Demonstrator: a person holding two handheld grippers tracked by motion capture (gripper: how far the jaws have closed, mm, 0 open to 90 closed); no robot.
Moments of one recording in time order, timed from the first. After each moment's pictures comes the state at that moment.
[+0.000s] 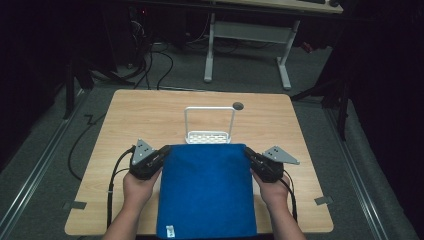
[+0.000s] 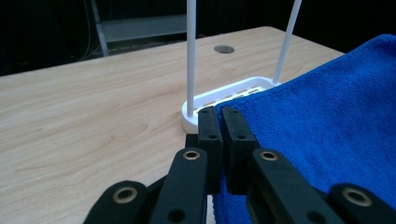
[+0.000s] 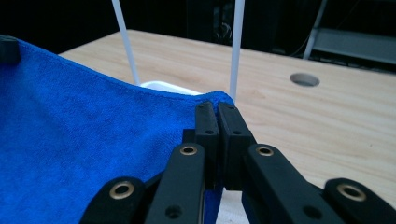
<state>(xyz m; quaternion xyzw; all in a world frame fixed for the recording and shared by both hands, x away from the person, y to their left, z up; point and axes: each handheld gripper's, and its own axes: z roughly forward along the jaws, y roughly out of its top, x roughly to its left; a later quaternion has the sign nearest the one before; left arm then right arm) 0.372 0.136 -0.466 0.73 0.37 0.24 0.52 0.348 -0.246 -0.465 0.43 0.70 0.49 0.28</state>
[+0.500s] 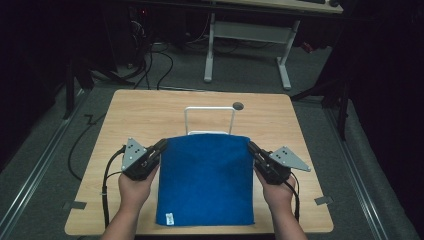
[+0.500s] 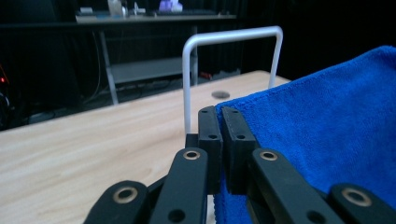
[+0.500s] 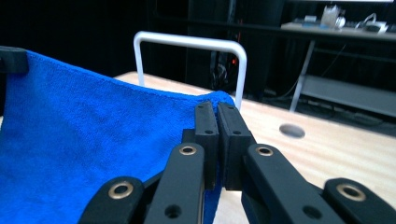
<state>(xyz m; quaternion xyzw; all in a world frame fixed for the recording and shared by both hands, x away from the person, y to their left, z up) 0.353 0.141 -0.429 0.69 0.35 0.28 0.57 0.324 -0.242 -0.425 0.39 0.67 0.54 0.33</state>
